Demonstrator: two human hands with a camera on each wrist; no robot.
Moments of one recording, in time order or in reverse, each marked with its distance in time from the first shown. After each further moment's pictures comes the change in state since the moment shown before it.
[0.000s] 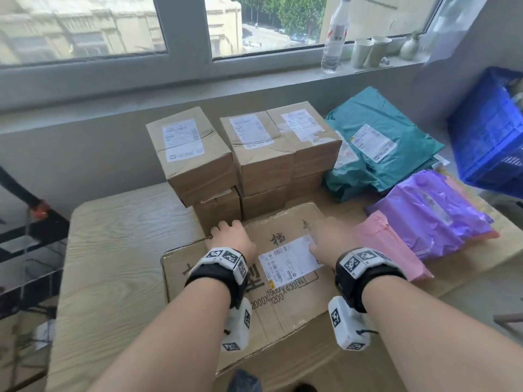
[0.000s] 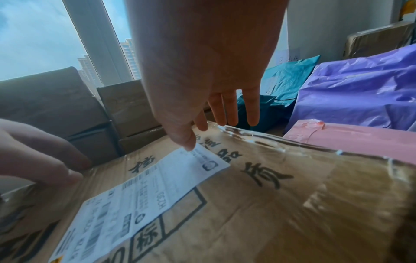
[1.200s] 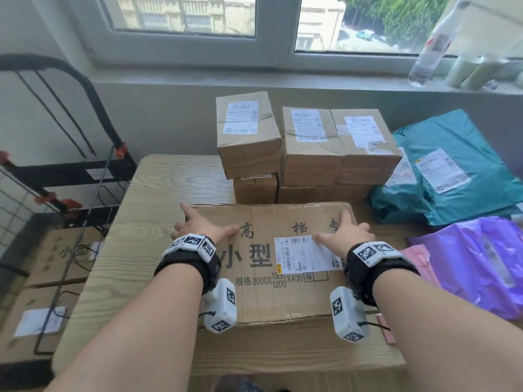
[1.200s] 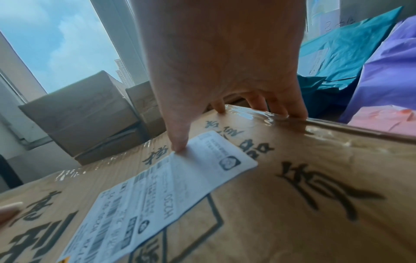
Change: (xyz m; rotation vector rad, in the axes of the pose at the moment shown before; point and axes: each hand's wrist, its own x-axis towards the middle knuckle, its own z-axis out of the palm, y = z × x) left_hand -0.036 -0.086 0.002 -0.665 0.097 -0.698; right_hand 0.028 -0.011 -0.013 0.137 -0.135 0.082
